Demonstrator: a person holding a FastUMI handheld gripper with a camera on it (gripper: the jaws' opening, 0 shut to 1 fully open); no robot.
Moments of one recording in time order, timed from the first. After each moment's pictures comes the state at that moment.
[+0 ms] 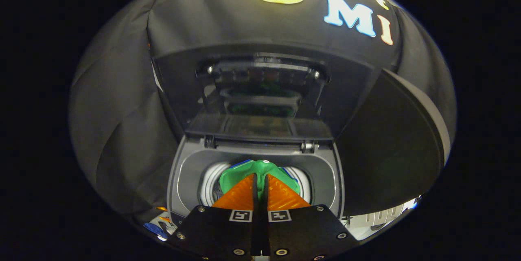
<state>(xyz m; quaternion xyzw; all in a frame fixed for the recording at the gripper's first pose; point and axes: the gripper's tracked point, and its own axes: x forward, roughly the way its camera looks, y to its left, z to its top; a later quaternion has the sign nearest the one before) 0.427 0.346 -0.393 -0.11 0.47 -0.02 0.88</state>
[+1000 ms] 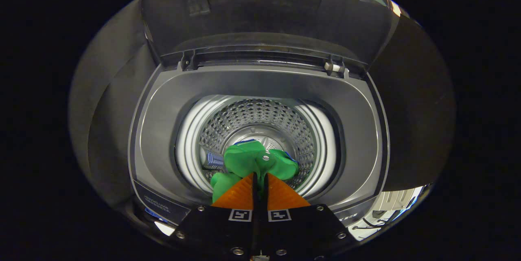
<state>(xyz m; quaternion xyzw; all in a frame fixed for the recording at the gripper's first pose) 0.364 0.316 -0.502 -0.10 0.59 -0.04 0.80</state>
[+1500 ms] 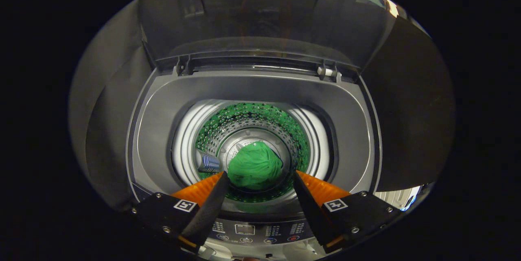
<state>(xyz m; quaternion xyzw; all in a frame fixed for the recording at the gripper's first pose) 0.374 0.316 -0.483 -0.12 0.56 -0.05 0.82</state>
